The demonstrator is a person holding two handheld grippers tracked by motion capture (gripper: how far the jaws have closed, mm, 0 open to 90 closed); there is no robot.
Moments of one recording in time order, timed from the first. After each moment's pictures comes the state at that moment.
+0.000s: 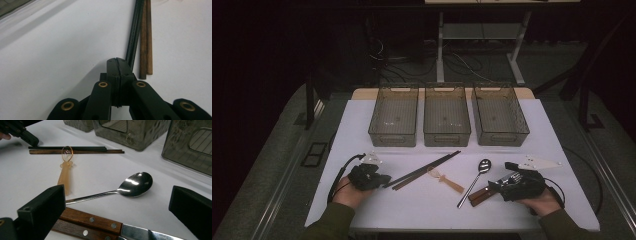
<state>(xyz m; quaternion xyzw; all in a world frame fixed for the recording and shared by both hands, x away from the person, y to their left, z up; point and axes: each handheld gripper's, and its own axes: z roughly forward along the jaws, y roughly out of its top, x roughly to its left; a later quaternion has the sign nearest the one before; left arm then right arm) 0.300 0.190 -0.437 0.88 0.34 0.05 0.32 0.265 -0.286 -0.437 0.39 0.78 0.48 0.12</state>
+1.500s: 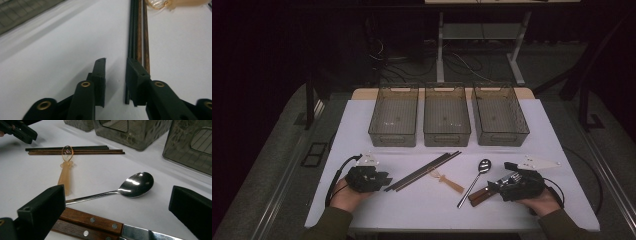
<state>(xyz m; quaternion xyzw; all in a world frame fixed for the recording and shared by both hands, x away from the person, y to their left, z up) 0.293 0.194 -0.429 0.87 0.33 0.07 0.35 0.265 -0.285 -0.437 0.39 0.78 0.47 0.11</state>
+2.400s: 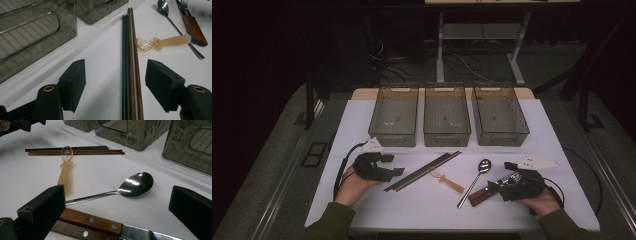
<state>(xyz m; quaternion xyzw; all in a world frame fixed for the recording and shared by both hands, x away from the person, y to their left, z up) 0.319 0.173 -0.413 0.85 0.32 0.07 0.43 0.266 -0.285 -0.437 0.39 0.78 0.48 0.11</state>
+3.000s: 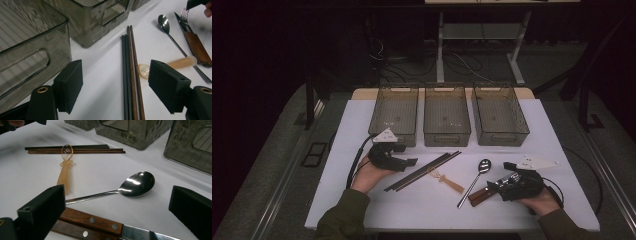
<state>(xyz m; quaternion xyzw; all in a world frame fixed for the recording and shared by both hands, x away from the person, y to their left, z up) 0.349 0.139 -0.414 0.84 0.31 0.06 0.45 0.267 -0.284 -0.439 0.38 0.79 0.47 0.11</state>
